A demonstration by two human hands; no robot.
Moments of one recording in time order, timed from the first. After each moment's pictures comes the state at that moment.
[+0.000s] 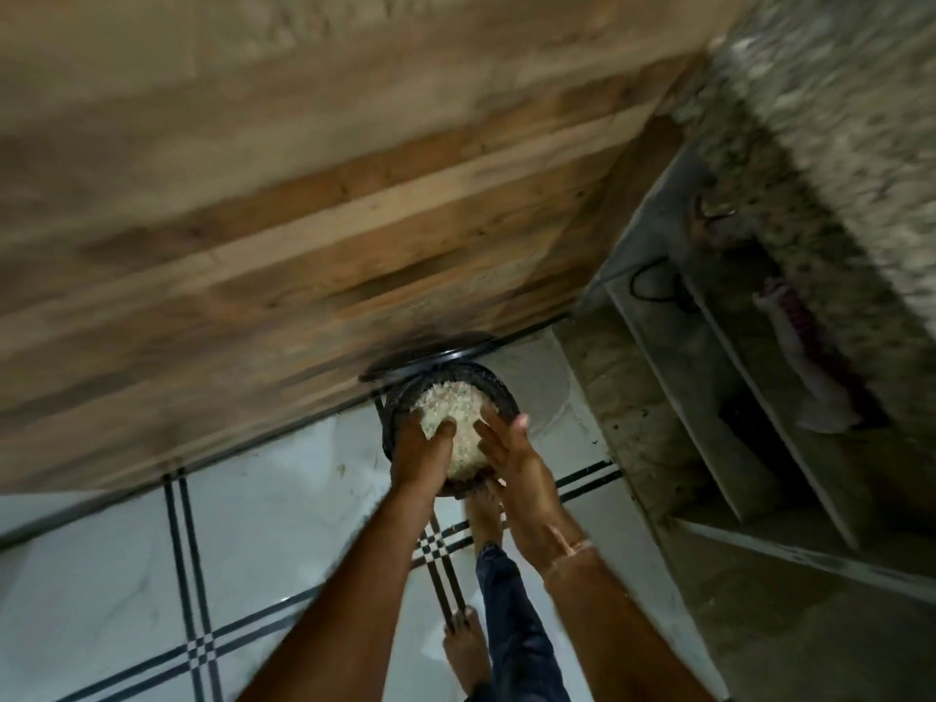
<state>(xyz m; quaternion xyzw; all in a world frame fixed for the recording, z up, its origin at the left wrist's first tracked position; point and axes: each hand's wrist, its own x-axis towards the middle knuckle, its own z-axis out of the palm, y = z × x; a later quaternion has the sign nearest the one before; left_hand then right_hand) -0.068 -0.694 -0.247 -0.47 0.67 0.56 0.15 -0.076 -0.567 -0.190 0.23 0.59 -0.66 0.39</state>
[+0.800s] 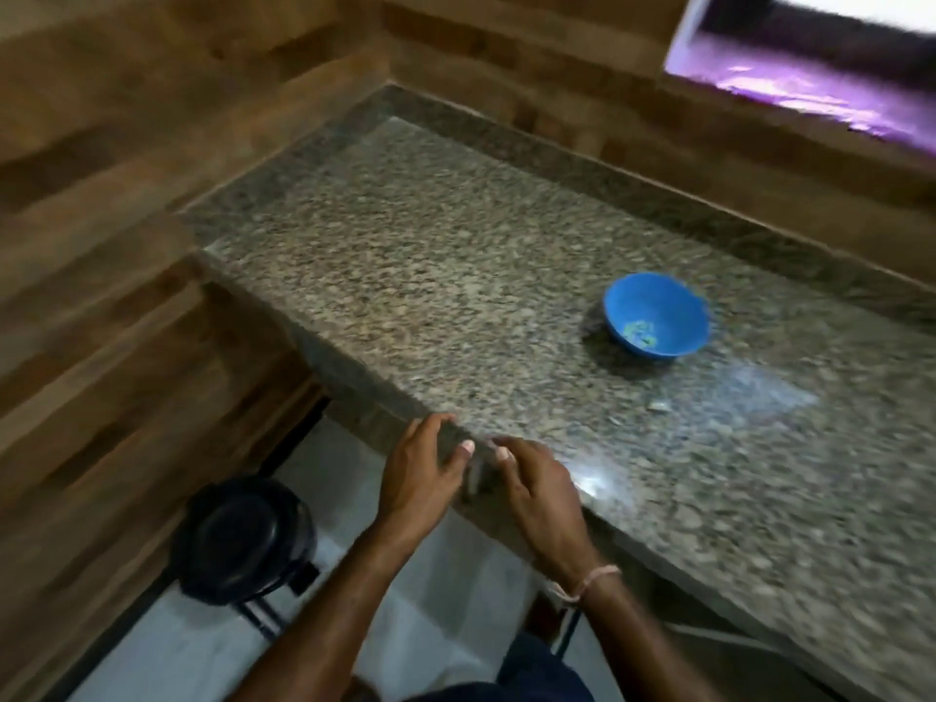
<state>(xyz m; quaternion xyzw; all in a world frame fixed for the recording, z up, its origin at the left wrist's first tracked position) 0.017 -0.257 0.030 0.06 0.91 0.40 0.13 0.087 -0.104 0.022 0.15 0.89 -0.43 -0.02</state>
